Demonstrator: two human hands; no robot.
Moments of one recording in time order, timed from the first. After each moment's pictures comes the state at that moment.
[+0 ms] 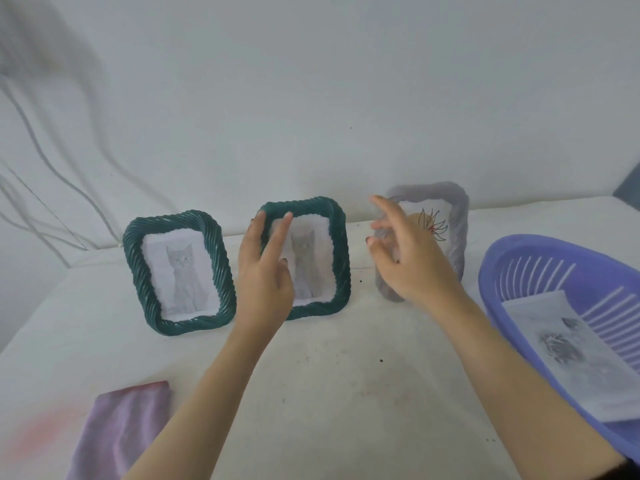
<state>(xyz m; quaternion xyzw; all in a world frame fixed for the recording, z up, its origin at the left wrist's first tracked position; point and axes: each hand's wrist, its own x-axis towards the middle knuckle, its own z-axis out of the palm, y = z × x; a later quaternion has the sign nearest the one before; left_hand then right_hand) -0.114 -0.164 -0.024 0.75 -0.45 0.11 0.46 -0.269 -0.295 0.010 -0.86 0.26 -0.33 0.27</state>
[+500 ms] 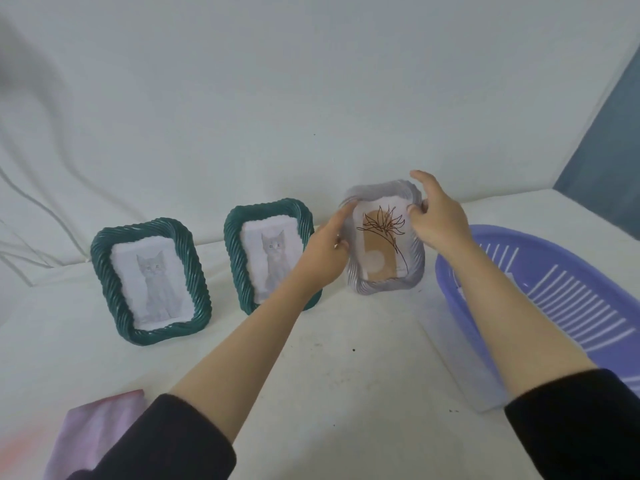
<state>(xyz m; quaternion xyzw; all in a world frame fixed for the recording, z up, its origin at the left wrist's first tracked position) -0.171 -0.248 0.002 0.69 -0.55 -0.20 0.42 -0.317 -0.368 0.026 -0.80 0.45 -0.31 0.25</state>
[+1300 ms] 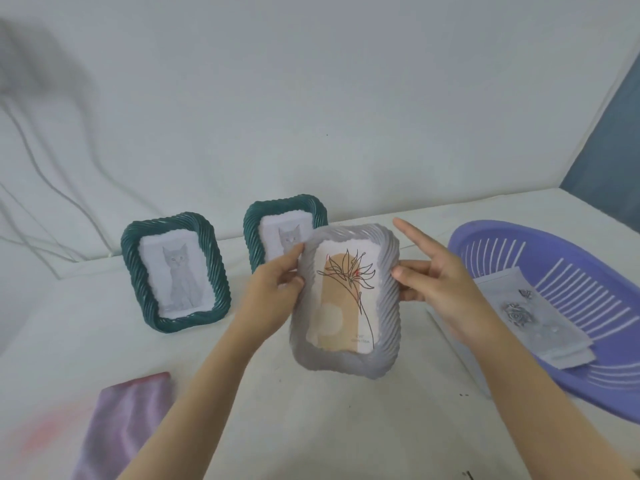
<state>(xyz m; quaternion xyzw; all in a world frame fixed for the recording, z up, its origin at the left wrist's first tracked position) -0.158 -0.131 0.012 0.73 -0.43 -0.22 0.49 -0.350 -0.248 0.021 -0.65 0.27 -0.32 0.63</state>
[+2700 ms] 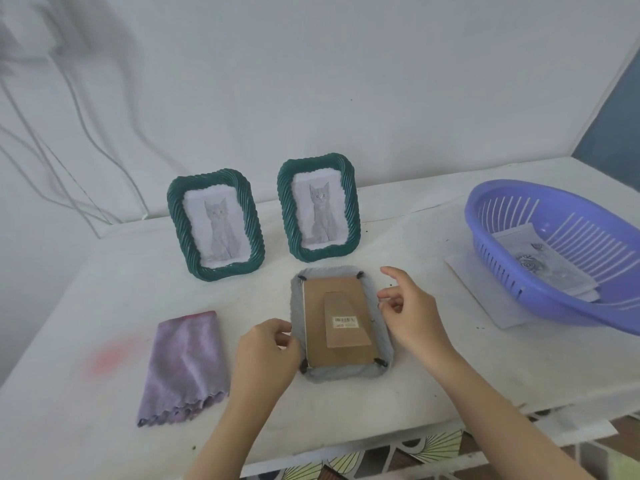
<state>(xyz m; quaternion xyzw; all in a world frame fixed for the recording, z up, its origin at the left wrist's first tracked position) -0.184 0.001 -0.059 0.86 -0.32 -0.14 0.38 -0.329 -0.156 -0.081 -0.78 0.41 -0.30 0.38</state>
